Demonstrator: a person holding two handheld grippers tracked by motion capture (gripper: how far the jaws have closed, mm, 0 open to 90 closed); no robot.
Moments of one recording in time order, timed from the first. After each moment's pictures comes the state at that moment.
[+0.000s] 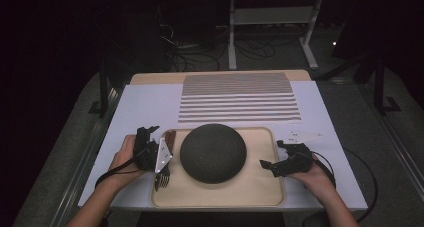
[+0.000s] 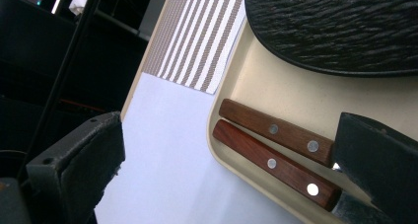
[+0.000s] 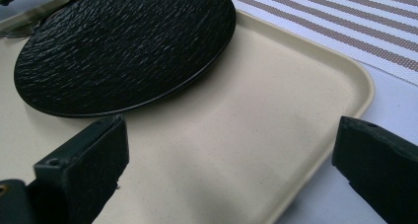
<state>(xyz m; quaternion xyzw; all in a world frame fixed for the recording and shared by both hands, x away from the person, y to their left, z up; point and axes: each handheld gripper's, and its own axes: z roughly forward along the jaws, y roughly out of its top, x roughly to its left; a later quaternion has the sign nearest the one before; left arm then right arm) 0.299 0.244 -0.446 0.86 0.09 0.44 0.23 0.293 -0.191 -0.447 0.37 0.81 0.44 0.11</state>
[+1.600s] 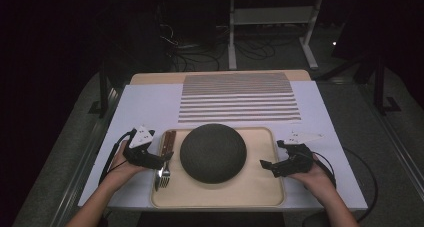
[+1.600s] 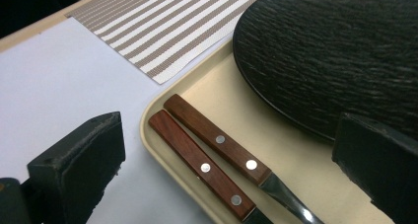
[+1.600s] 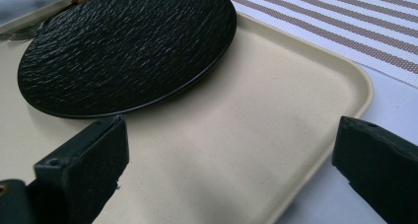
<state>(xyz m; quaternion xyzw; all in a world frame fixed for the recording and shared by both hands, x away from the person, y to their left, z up) 0.316 0.276 -0.437 0.83 0.30 0.21 0.41 0.291 -0.192 -0.446 0.37 0.81 0.44 0.11</state>
